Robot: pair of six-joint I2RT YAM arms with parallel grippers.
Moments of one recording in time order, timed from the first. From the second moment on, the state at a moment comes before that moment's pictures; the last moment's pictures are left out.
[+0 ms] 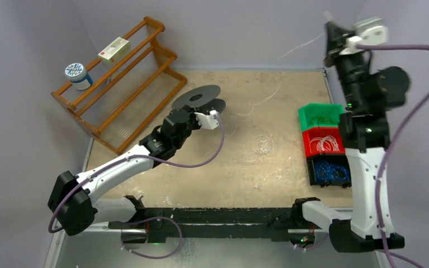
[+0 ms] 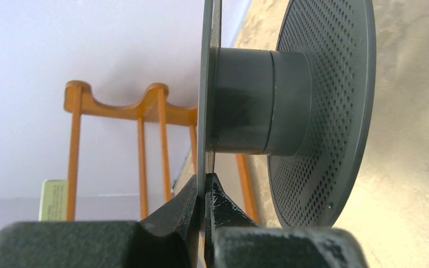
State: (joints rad) left arm -0.76 1.23 0.87 0.06 -0.41 0.93; right arm 0.08 1.10 1.55 -0.09 -0.27 -0.25
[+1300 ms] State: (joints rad) left arm -0.75 1.11 0.84 -0.37 -0.11 1.01; right arm 0.53 1.45 1.28 -0.66 -0.67 -0.69
